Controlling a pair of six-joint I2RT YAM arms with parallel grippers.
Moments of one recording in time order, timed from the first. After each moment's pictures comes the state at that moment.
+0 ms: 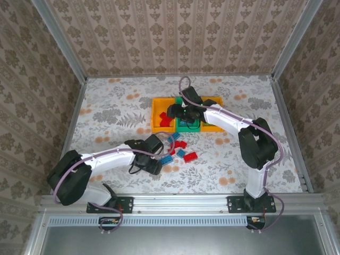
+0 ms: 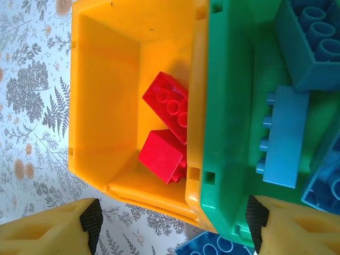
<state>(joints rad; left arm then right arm) -0.87 1.39 0.70 -0.69 -0.01 -0.37 0.56 1.89 1.44 -0.42 -0.15 0.72</state>
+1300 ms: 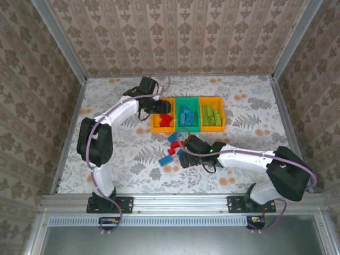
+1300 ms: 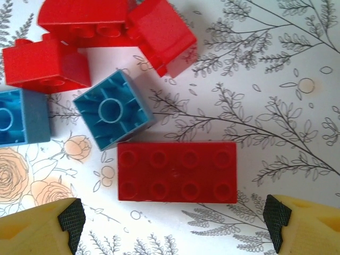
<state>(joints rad) -0.48 1.90 1.53 -0.62 0.26 -0.28 0.90 1.45 0.76 -0.42 0.18 0.54</state>
